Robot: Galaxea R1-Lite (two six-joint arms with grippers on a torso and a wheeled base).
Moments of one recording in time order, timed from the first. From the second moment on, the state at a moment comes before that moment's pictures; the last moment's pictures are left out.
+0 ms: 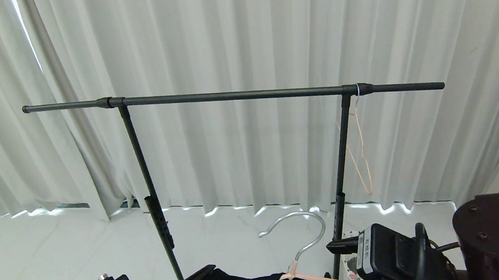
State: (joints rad) left arm -1.12 1.25 -0.24 -0.73 0.45 0.40; right arm 1.11 1.48 -0.54 -0.47 0.02 -0.15
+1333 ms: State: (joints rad) left arm -1.14 1.24 -0.25 -0.77 0.45 0.42; right arm 1.07 1.43 -0.53 -0.38 0.01 -0.15
